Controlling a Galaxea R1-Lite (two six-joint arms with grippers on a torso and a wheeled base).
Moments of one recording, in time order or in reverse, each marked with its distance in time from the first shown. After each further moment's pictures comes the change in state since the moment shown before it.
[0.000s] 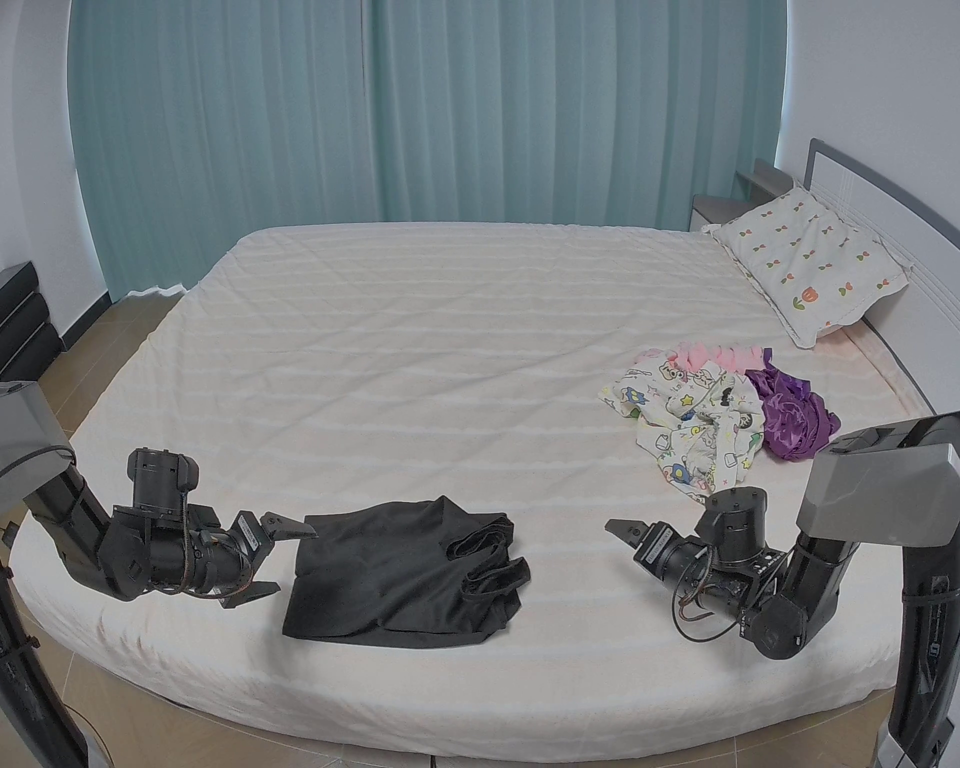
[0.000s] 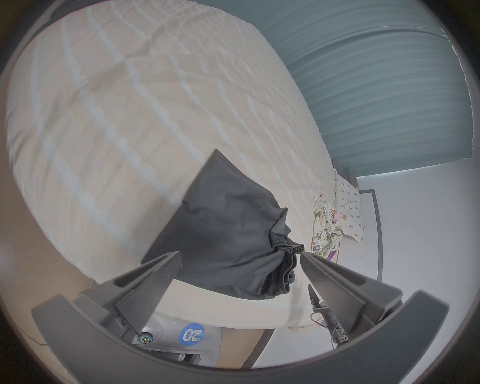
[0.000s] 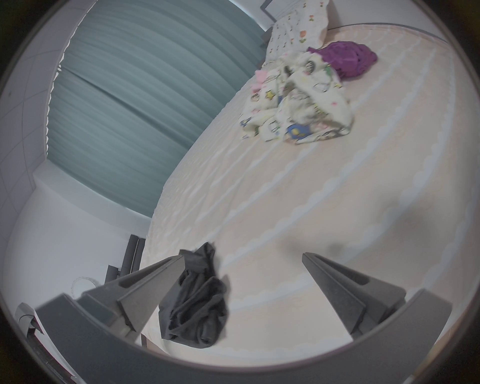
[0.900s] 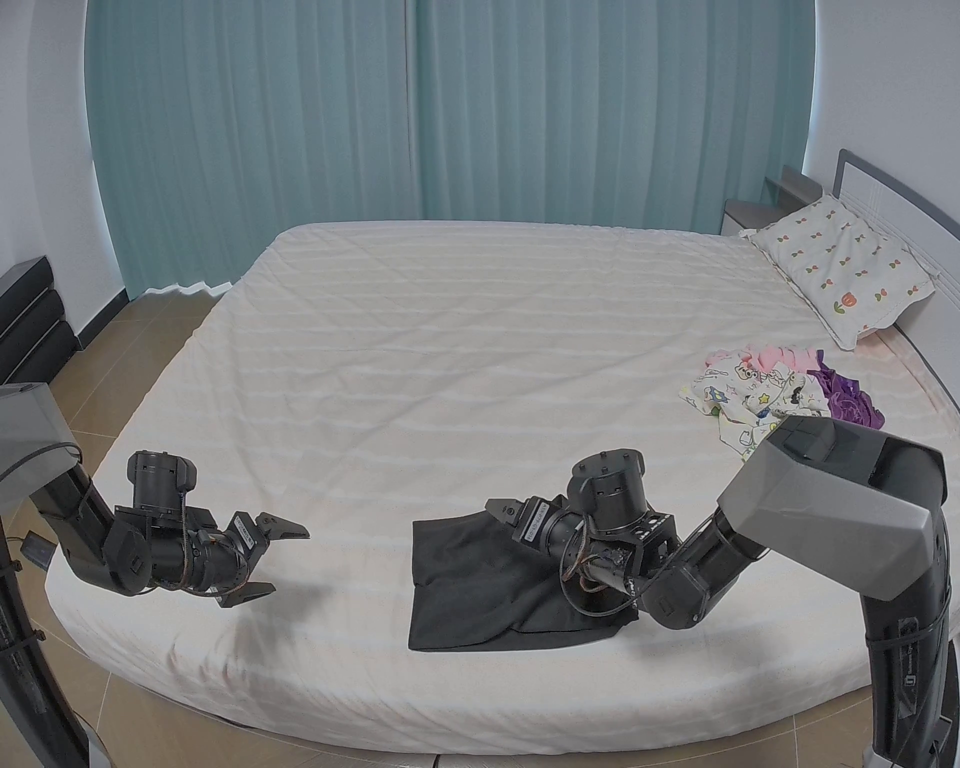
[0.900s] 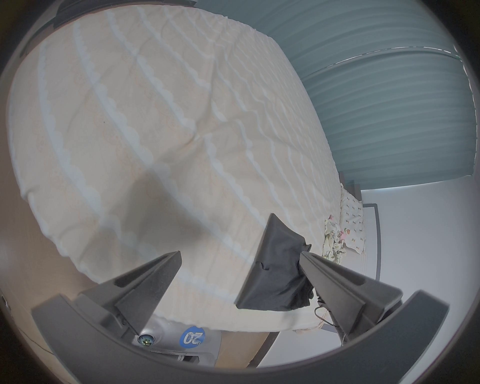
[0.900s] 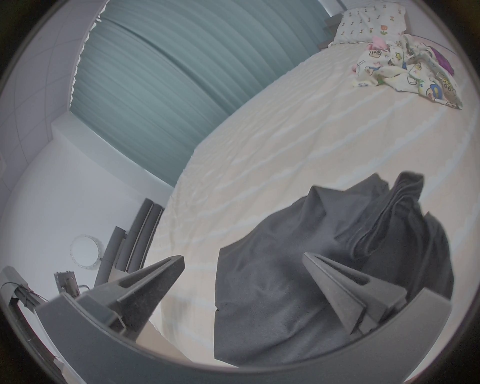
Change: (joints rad) left arm 0.036 0.051 -0.028 -0.001 -0.011 -0.001; right arm 0.211 0.073 -0.513 0.419 -0.047 -0.098
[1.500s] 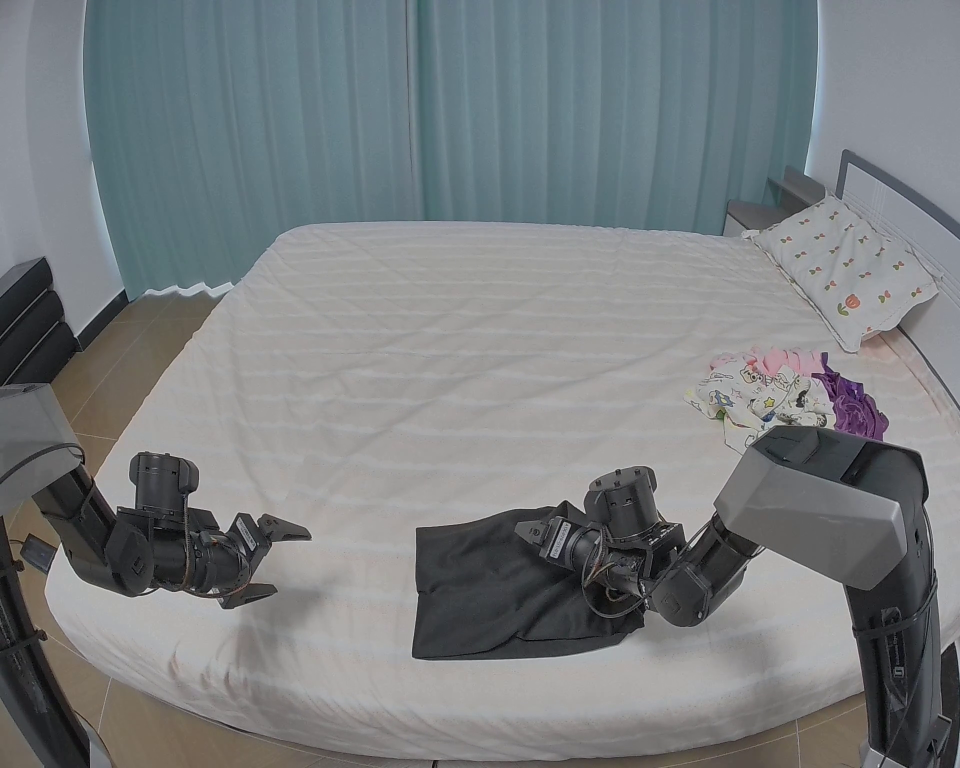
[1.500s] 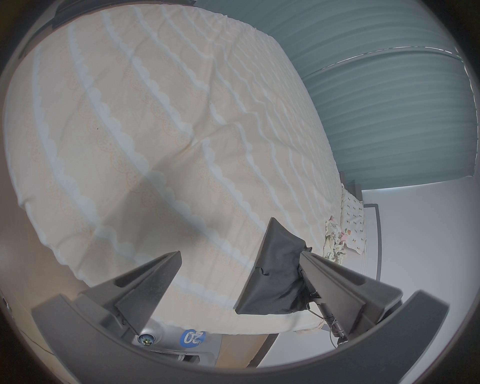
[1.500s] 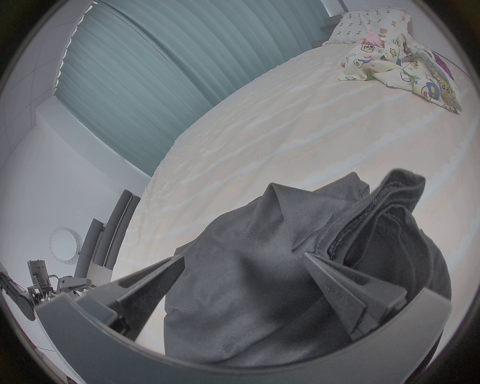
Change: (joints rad) left arm 0.000 0.008 -0.001 -0.001 0.001 0.000; right arm -0.068 0.075 0.004 0.038 0.009 -0.075
